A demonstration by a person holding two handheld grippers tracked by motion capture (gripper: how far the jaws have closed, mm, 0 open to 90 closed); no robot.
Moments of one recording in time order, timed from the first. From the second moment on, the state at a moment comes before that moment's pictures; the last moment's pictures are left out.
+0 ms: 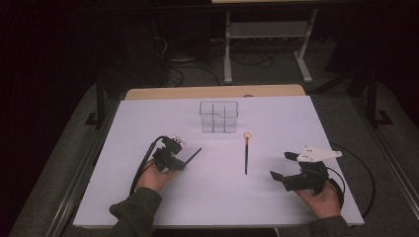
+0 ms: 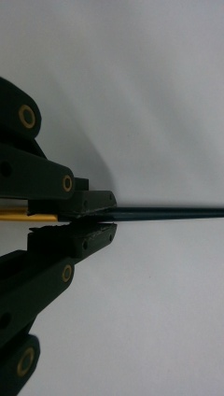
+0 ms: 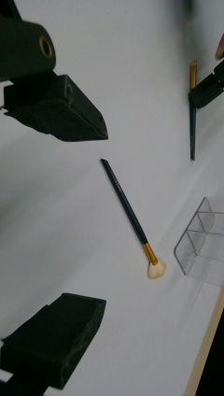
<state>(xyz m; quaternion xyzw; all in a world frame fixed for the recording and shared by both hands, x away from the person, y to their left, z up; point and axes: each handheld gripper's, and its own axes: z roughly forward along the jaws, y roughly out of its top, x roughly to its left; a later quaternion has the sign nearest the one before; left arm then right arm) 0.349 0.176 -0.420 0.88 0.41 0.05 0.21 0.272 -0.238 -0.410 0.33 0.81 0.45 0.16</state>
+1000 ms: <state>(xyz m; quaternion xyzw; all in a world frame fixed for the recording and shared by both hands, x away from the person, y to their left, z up) 0.328 0.206 -0.367 0.89 0.34 0.05 0.30 0.287 -0.204 -0.377 0.28 0.85 0.44 0.12</state>
